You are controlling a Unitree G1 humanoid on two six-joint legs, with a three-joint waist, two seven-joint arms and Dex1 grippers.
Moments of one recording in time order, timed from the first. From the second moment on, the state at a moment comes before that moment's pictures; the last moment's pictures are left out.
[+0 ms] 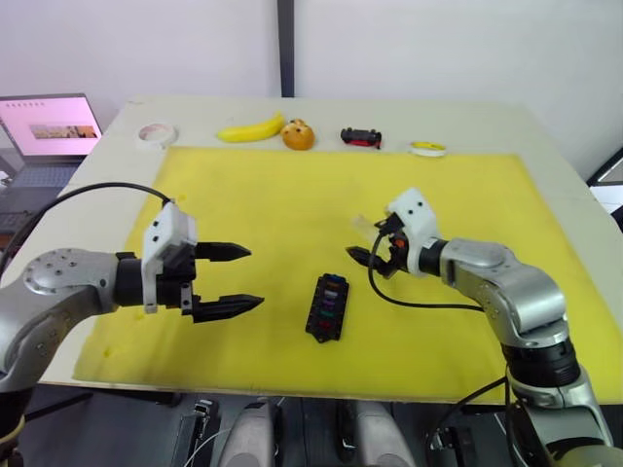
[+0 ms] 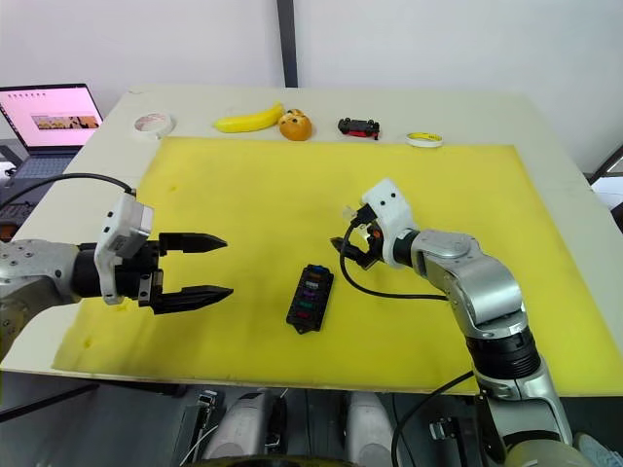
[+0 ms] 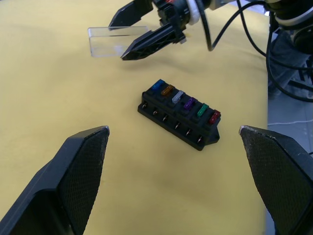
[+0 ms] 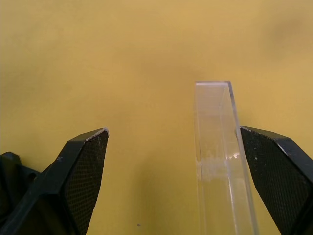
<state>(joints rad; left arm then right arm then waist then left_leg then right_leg) -0.21 0.98 0.18 -0.51 -0.86 0.74 -0.98 -0.50 -0.53 0.07 -0.35 0.33 1.02 0.53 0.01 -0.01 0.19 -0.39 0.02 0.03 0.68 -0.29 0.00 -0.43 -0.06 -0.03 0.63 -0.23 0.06</state>
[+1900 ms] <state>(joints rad) 0.07 0.70 0.01 -0.85 -0.78 0.81 -0.60 -0.56 -0.68 0.02 -0.31 0.42 0.98 0.68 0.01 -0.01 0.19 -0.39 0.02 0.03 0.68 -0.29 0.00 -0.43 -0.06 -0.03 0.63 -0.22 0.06</state>
